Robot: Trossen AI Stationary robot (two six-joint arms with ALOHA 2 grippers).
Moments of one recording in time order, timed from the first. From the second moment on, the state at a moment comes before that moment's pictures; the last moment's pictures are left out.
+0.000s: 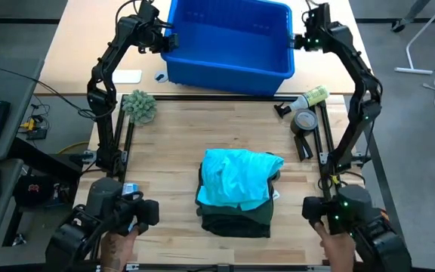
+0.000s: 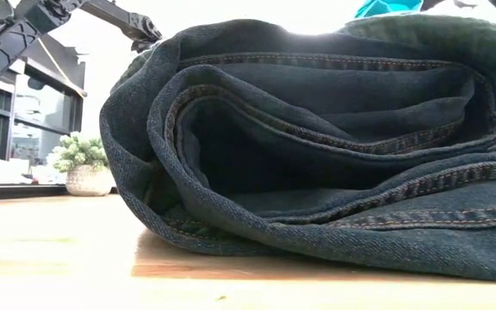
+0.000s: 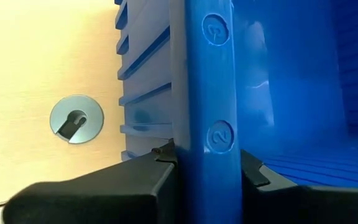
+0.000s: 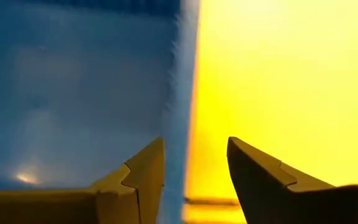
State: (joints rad) left arm 1.17 2.05 2.21 -1.13 0.16 -0.34; right arm -1.22 1.82 1.92 -0.94 0.09 0.28
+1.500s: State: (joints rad) left arm 1.14 1.94 2.32 -1.23 0.15 -0.33; right arm -1.13 1.82 1.91 -1.06 -0.08 0.37
